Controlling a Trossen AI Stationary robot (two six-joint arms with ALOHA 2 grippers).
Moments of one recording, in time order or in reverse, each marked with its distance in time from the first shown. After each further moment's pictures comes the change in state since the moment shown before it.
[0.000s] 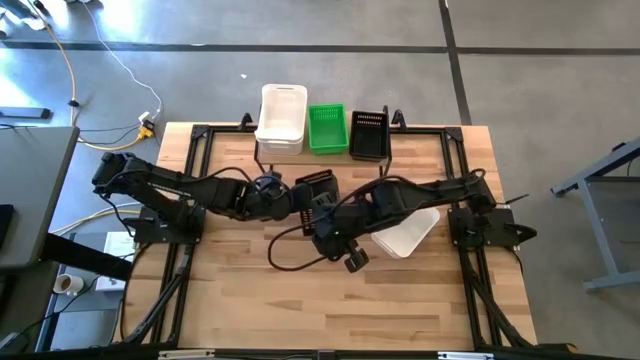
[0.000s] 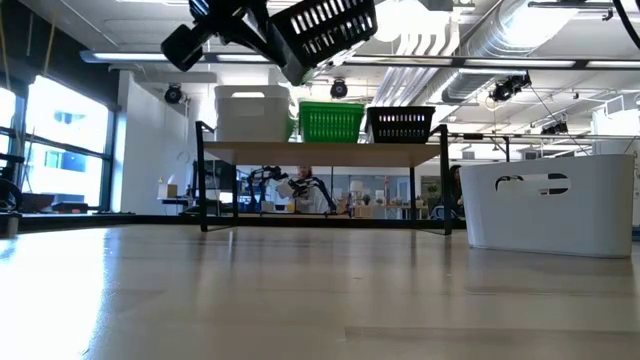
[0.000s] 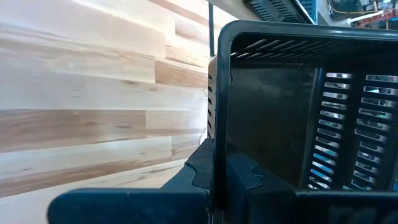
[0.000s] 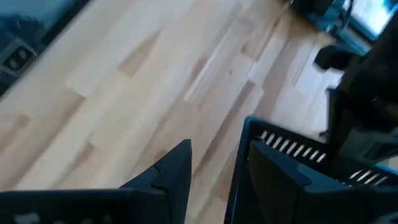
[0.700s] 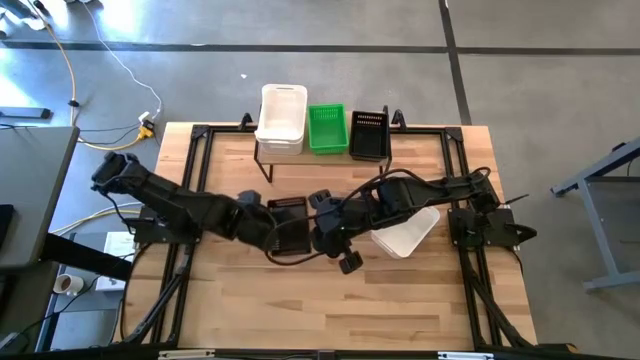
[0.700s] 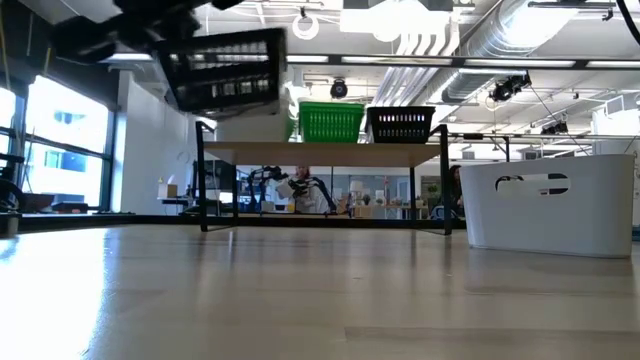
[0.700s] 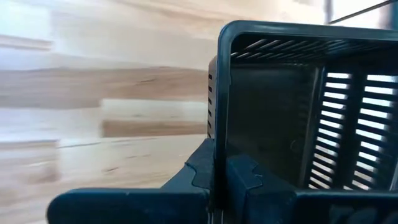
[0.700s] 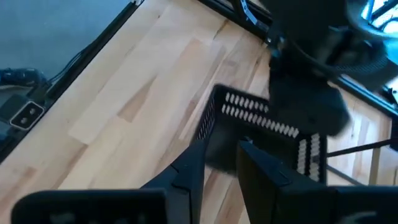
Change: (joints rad) left arm -0.166 0.000 -0.003 -0.459 0.042 -0.270; right arm 0.007 -0.031 0.000 0.127 -0.018 0.069
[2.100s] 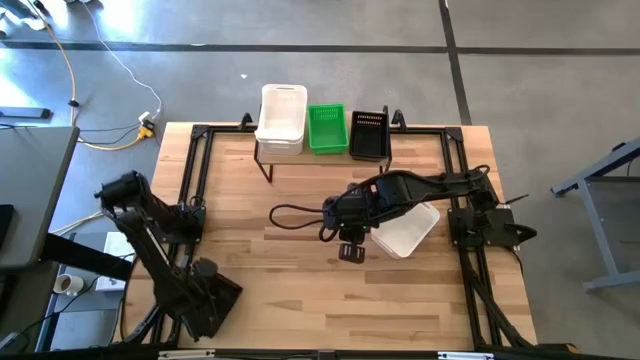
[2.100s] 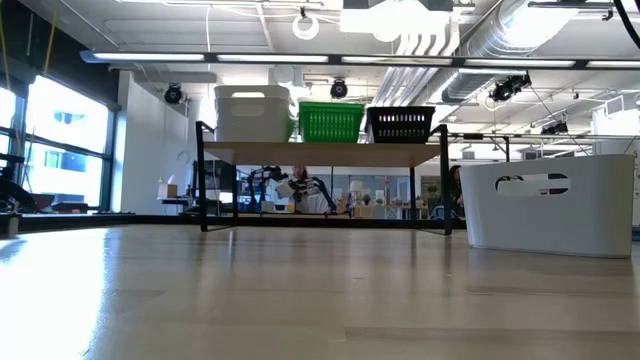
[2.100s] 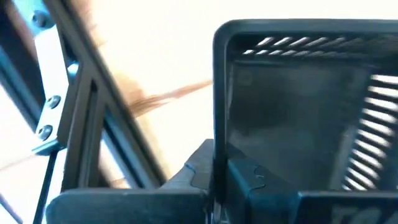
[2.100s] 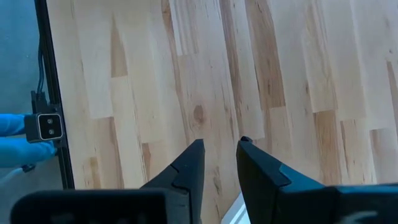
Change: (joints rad) left arm -0.716 0.210 -0.161 -0.116 0.514 -0.256; right arm -0.037 0.000 0.000 -0.352 0.012 0.683
